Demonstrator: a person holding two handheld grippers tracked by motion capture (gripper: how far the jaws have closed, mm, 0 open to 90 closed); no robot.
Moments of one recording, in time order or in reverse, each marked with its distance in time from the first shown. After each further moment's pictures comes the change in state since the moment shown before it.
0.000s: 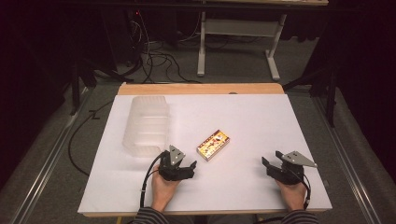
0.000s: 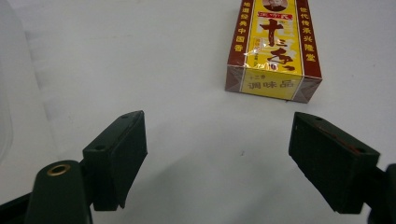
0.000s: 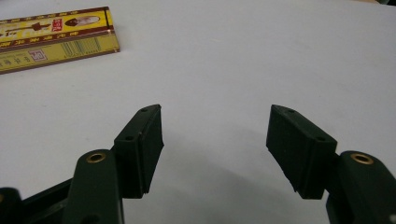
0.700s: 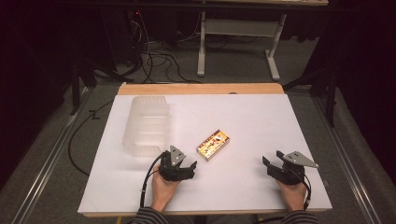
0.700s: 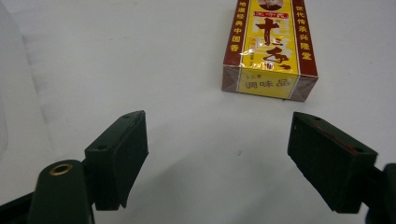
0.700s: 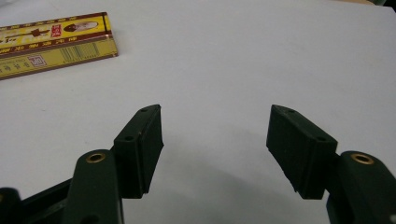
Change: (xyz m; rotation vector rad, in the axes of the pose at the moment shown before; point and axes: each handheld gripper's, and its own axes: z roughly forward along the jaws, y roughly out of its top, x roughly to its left) left arm -0.002 0.000 0.000 0.001 -0.006 0.021; right arm -0.001 -0.001 -0.001 -0.015 -0.005 0.020
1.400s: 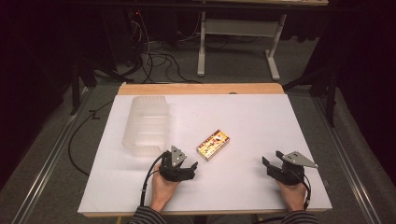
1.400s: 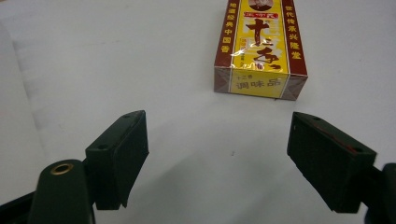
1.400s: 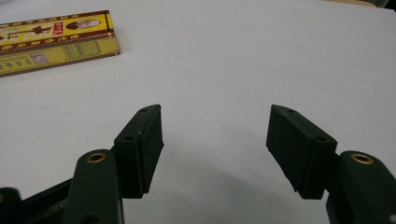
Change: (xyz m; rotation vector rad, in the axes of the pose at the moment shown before) left arm -0.001 0.001 -0.001 0.000 -0.021 0.023; right arm 0.001 0.000 0.000 0.001 0.001 -0.019
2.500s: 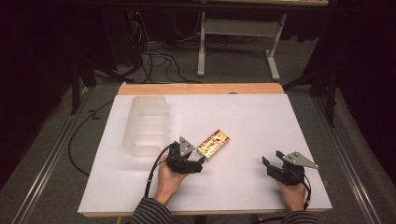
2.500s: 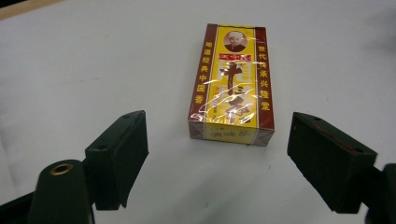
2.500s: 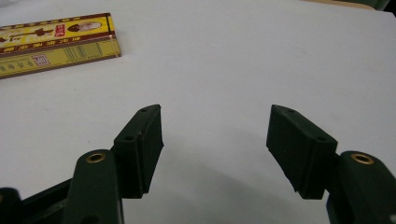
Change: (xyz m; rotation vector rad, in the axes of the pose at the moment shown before) left arm -0.008 0.041 0.005 0.026 -0.055 0.008; right arm 0.000 0.000 -0.001 -0.009 0.001 -0.001
